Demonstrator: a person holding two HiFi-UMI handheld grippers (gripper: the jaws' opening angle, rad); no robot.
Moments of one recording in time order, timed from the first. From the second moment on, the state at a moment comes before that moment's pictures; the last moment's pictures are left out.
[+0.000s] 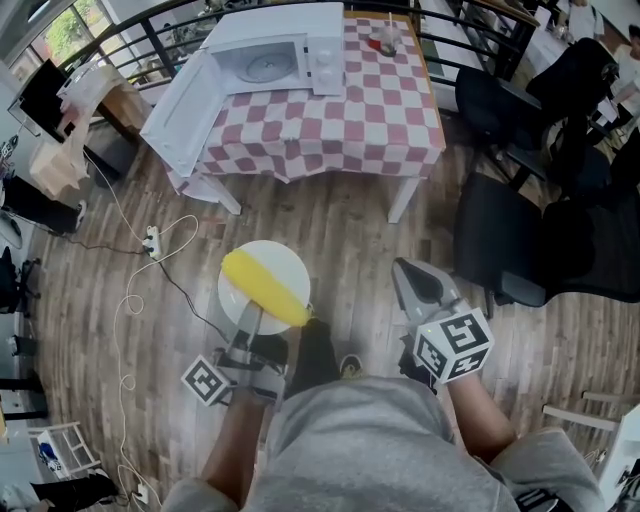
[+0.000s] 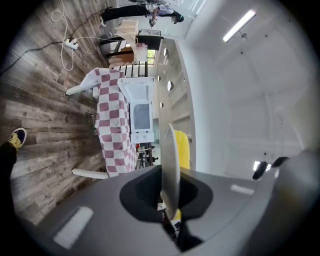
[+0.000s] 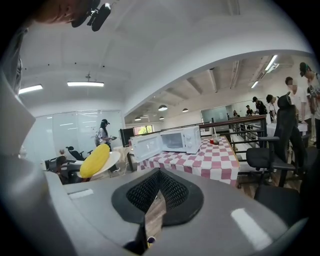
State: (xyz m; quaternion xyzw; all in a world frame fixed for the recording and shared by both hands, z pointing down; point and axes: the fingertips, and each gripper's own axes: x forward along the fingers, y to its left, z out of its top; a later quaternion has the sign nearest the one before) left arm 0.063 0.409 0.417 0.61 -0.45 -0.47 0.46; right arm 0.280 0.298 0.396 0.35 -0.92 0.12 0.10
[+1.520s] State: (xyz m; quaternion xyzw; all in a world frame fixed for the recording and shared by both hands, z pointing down) left arm -0.067 0.236 0.416 0.60 -0.44 -0.46 0.49; right arm 0.143 0.139 0.384 0.37 -0.91 0.12 0.13
